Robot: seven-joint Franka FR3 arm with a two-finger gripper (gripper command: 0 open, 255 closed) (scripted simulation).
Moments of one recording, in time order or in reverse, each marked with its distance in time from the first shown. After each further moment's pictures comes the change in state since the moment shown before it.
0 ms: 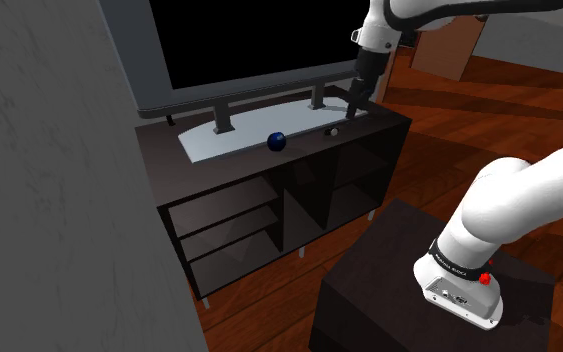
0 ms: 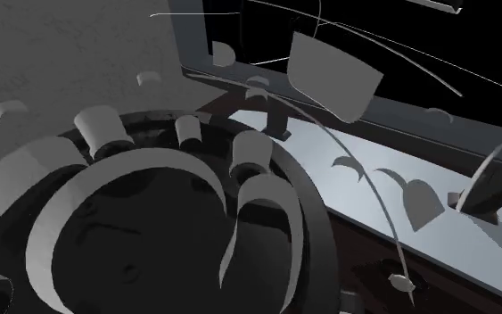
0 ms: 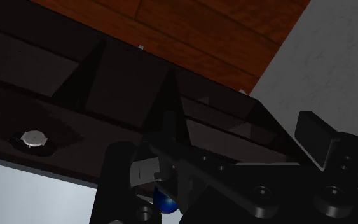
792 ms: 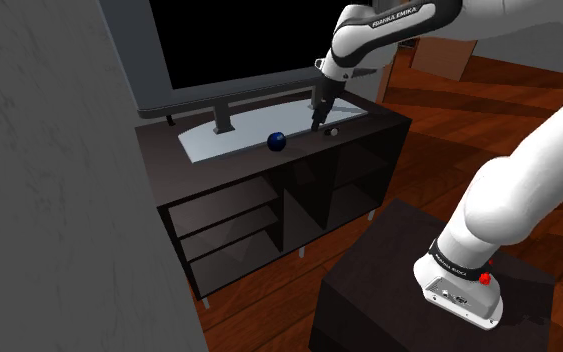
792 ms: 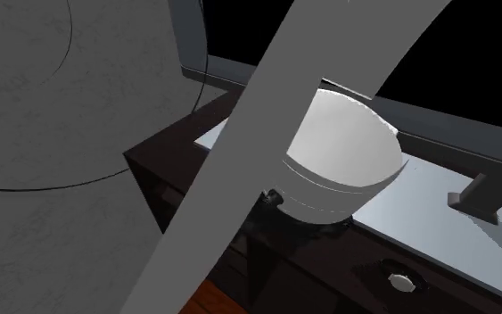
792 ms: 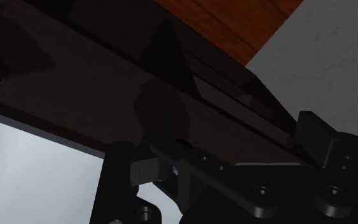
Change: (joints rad) arm 0.069 0.392 -0.118 0.074 0.118 0.377 -0.312
